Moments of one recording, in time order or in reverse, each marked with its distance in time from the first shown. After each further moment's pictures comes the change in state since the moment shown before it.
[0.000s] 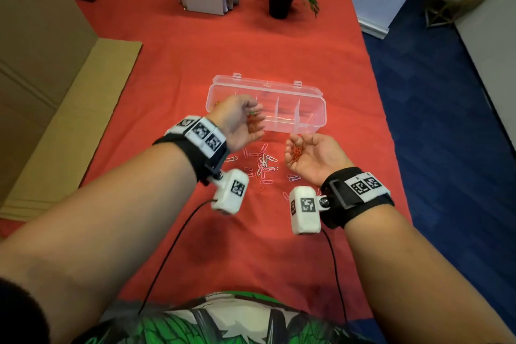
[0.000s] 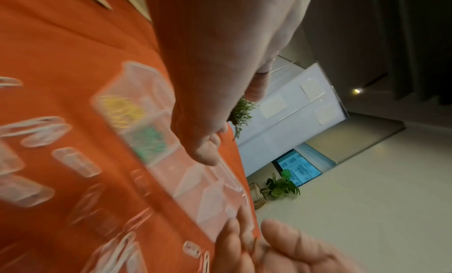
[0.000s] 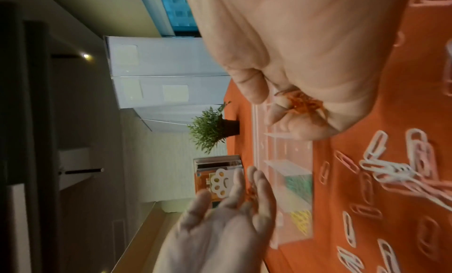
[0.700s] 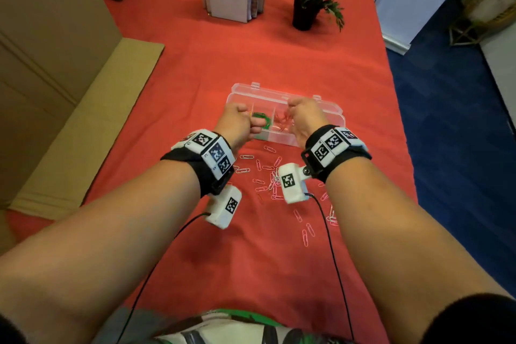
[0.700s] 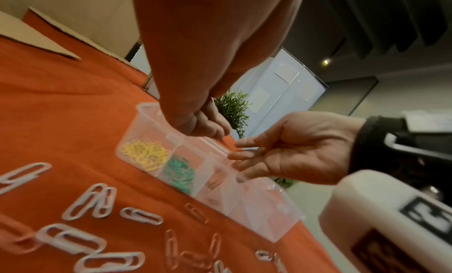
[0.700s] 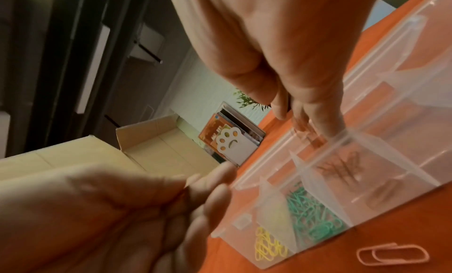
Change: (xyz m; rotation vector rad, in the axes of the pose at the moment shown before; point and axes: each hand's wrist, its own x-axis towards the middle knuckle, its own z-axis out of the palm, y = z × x) left_hand 0.025 0.000 -0.022 0.227 0.442 0.309; right_hand 0.061 -0.034 0.091 -0.857 0.131 -0.447
